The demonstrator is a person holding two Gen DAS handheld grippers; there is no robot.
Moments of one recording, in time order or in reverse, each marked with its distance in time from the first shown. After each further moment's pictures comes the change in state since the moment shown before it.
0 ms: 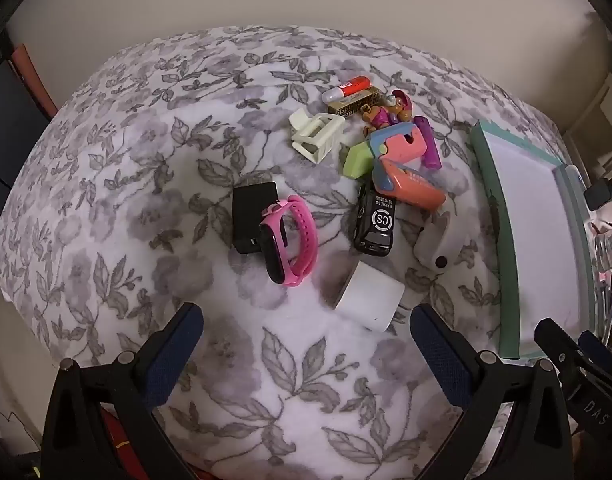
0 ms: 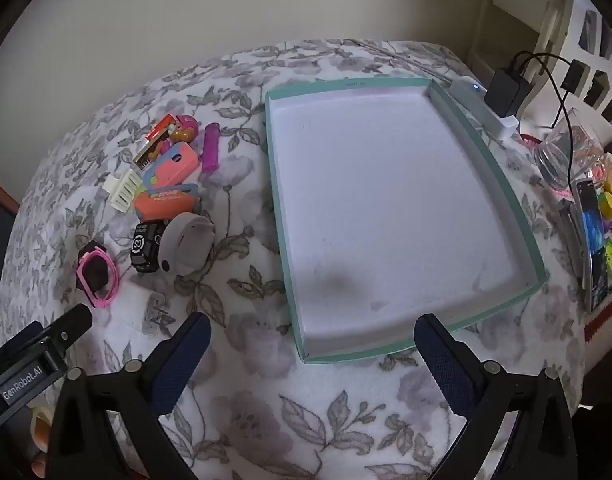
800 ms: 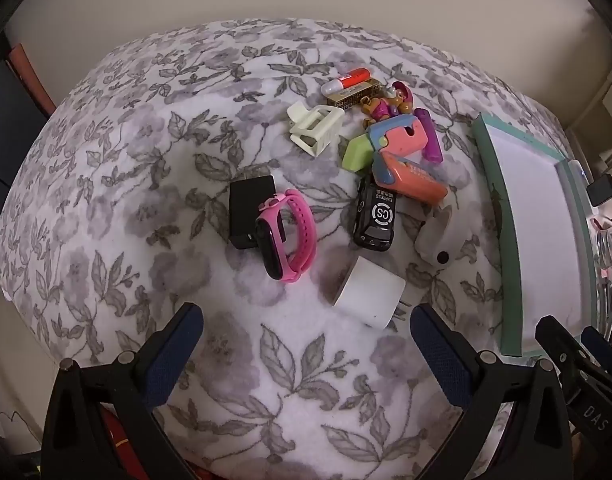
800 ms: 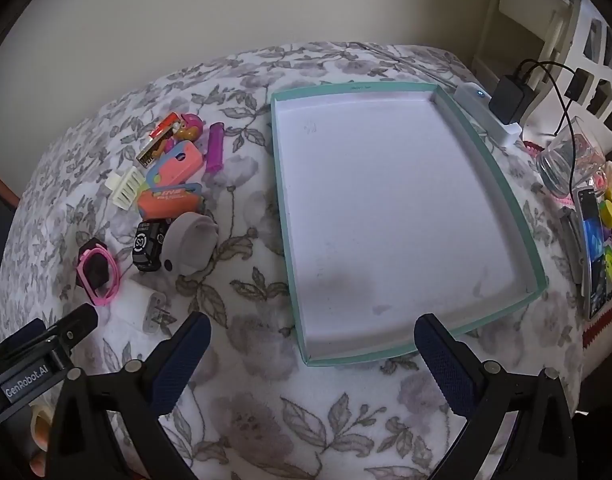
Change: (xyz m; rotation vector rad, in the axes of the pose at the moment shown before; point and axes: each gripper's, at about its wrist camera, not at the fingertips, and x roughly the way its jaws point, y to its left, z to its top) left arm 0.006 -0.002 -0.001 0.010 0.027 0.017; right arm -0.002 0.003 0.002 -0.009 -0.003 -0.015
